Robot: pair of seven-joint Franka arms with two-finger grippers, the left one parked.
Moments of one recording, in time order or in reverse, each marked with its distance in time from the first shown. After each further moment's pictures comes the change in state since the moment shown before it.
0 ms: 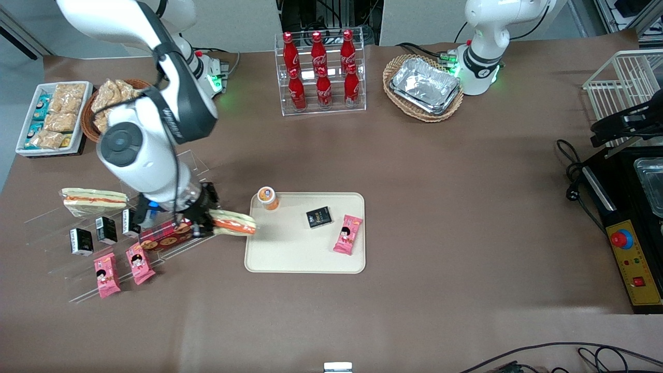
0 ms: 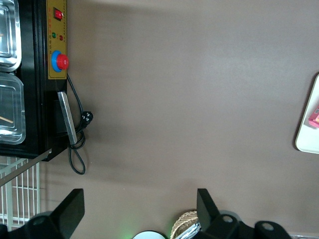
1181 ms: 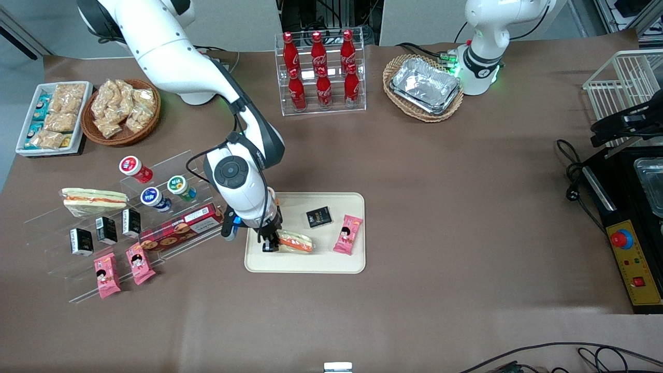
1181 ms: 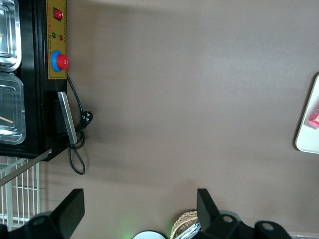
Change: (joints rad) arm 0.152 0.288 -0.003 0.001 -0.034 0.385 0.209
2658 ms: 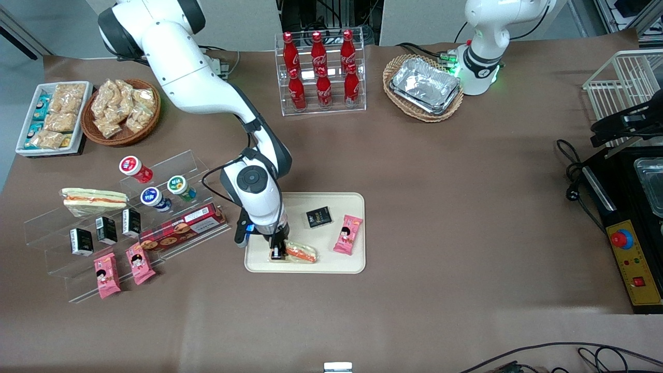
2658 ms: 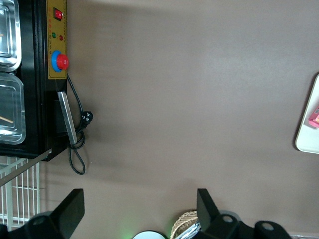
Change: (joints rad) arm 0.060 0.134 -0.059 0.012 -0.140 0.177 0.128
